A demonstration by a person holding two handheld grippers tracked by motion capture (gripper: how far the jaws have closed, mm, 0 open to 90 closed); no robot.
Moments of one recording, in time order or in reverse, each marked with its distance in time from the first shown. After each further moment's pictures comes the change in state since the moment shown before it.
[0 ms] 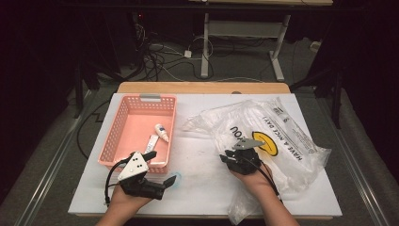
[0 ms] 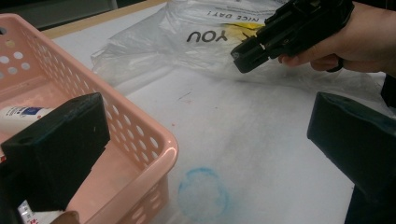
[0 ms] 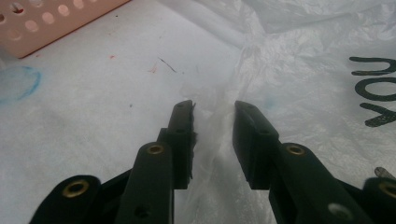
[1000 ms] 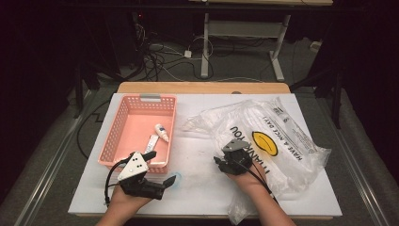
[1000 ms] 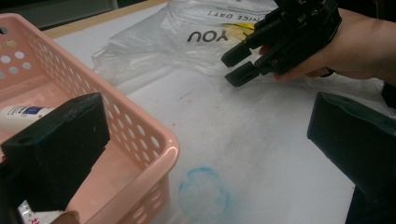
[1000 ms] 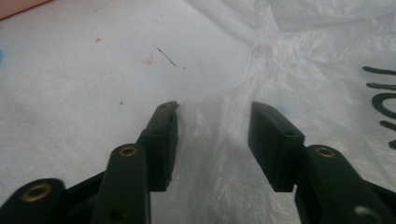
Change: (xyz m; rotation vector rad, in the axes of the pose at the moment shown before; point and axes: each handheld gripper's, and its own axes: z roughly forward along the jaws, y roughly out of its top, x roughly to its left) left arm 0.000 -0.001 0.000 -0.002 0.001 -0.005; right arm 0.015 0.006 0.021 0.061 -0.082 -0.100
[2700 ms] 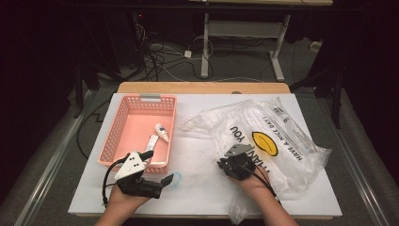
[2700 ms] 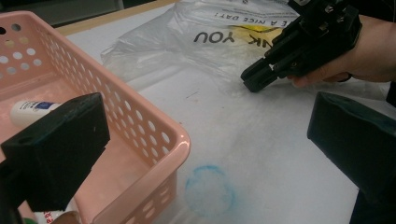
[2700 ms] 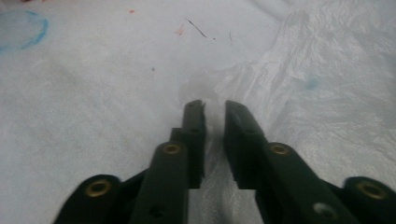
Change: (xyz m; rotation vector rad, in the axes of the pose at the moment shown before) left arm 0.004 -0.002 -0.004 -0.006 0.013 -0.016; right arm 0.000 -0.012 -0.009 0.030 0.102 -0.018
